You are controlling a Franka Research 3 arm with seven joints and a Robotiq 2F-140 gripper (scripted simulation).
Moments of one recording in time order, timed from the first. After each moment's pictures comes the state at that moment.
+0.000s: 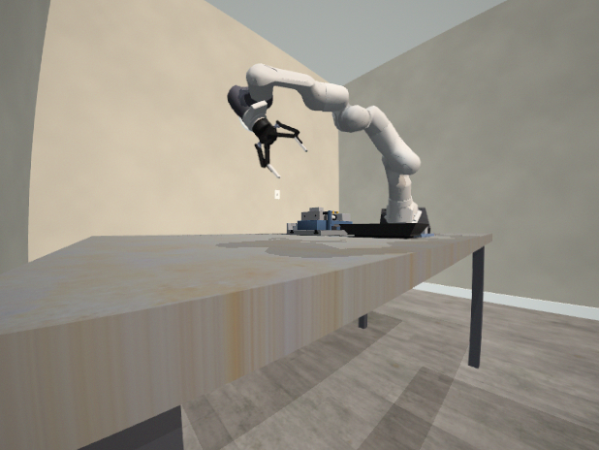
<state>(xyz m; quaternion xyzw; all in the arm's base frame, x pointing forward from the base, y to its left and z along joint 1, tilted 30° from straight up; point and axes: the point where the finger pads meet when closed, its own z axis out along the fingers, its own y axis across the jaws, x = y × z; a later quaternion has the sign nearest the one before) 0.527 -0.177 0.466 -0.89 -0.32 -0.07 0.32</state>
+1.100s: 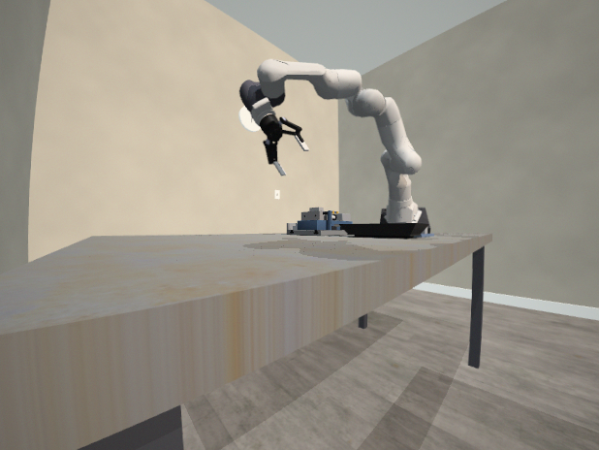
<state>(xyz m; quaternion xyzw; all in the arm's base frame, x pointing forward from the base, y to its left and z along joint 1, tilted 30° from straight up) 0.527 -0.161 0.470 -0.94 -0.12 -0.07 0.31</state>
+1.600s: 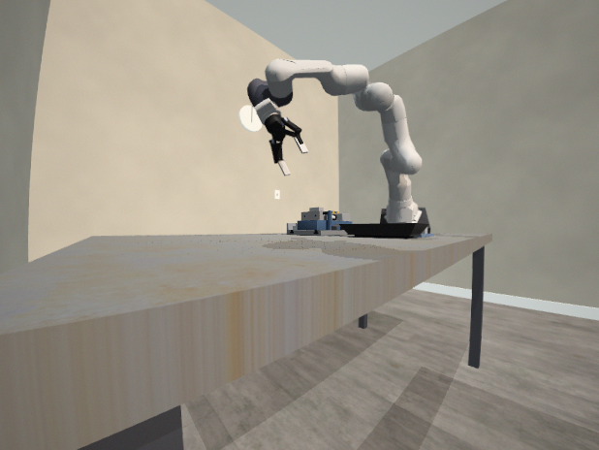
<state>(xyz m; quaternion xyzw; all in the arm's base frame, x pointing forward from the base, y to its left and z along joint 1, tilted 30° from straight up) 0.526 -0.155 0.466 -0.95 -0.01 -0.07 0.30</state>
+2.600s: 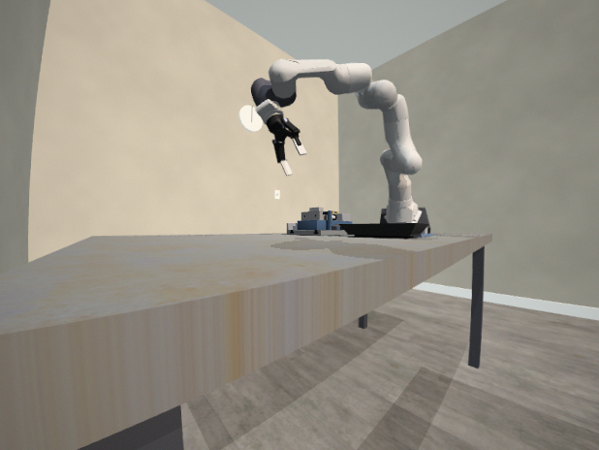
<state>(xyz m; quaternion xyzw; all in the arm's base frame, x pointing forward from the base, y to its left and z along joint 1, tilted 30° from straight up) 0.527 -0.155 0.463 -0.95 0.06 -0.07 0.29</state>
